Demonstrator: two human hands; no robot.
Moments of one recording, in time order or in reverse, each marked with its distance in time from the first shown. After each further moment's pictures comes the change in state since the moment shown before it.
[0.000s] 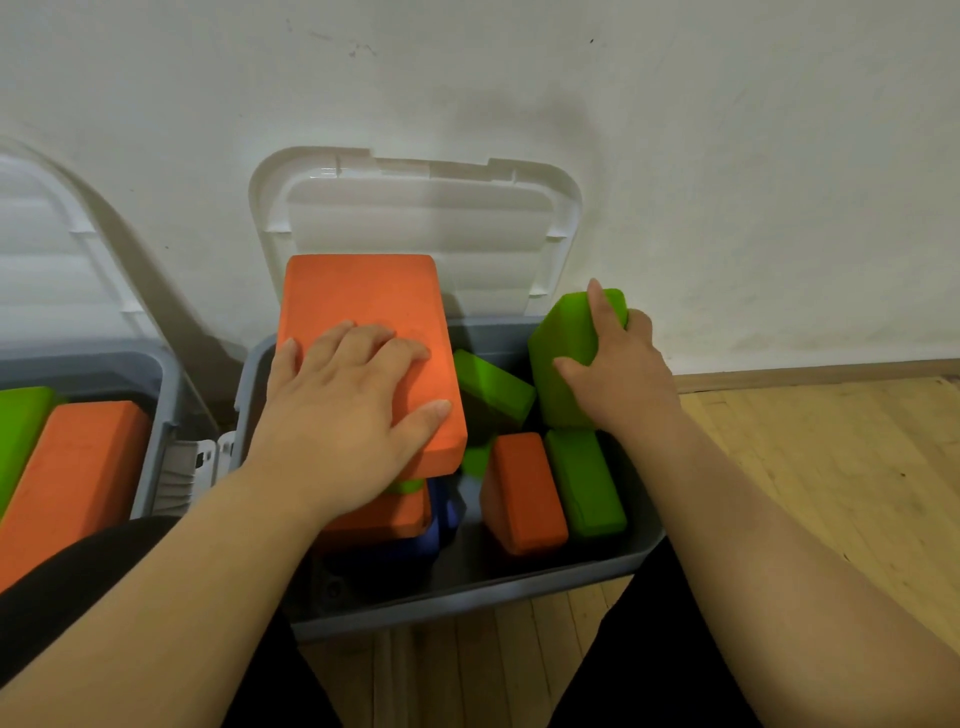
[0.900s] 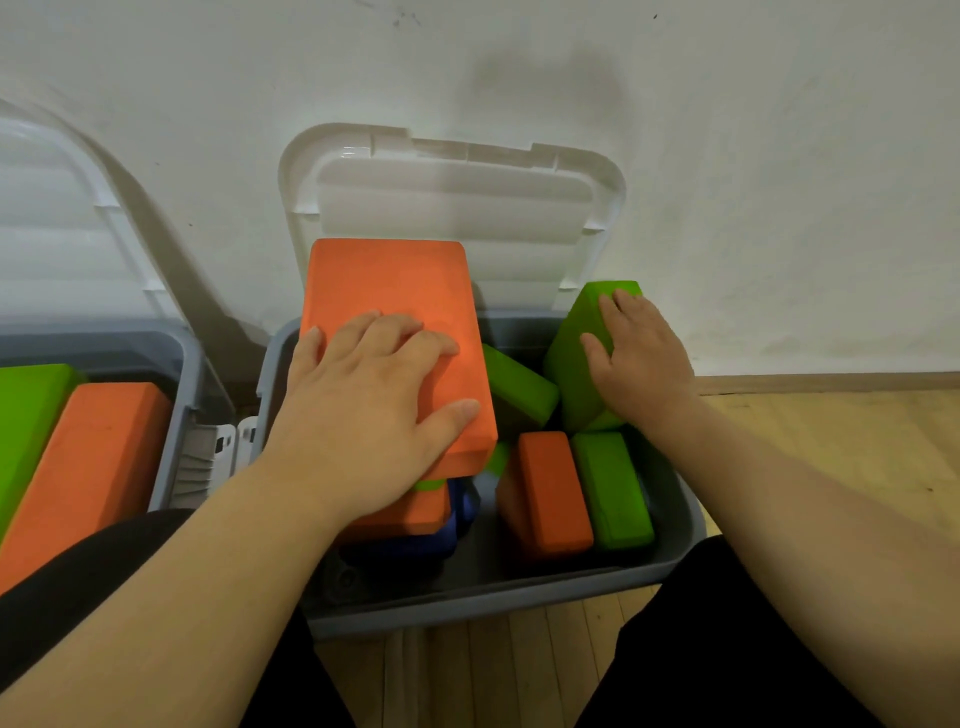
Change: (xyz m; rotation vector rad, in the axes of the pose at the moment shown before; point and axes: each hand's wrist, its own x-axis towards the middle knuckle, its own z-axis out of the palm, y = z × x) left_hand 0.000 -0.007 -0.007 -0.070 0.008 0.005; right_hand 0.046 0.018 0.039 -0.145 0.069 -0.246
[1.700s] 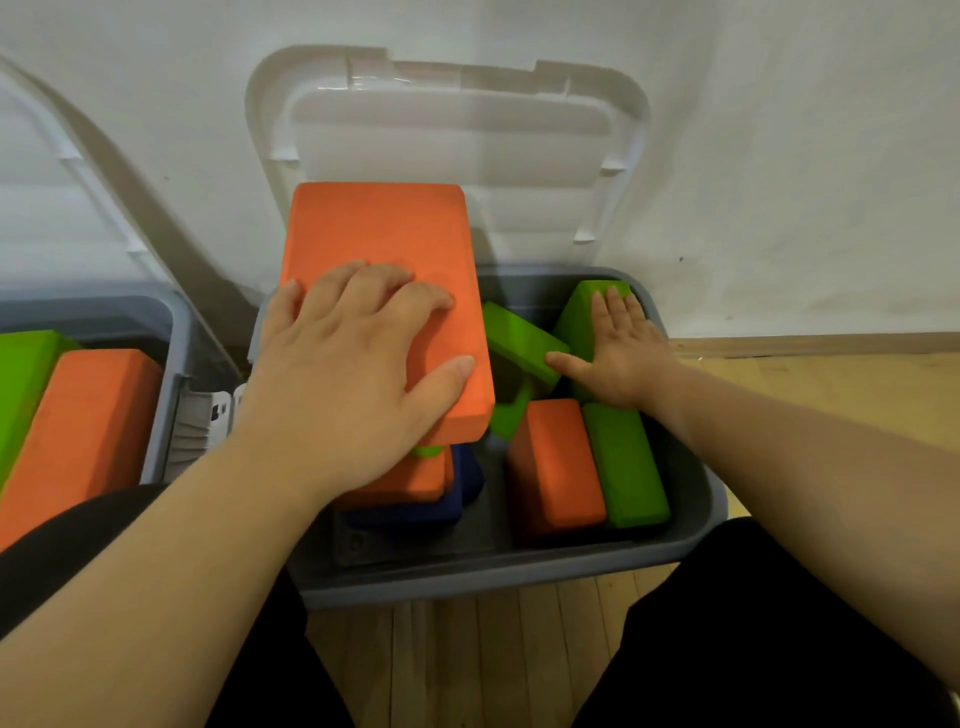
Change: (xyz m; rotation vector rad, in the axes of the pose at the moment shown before) left_hand 0.009 0.008 0.011 0.123 0.089 -0.011; right_hand 0.008 0.018 0.055 -0.095 -0.486 0.028
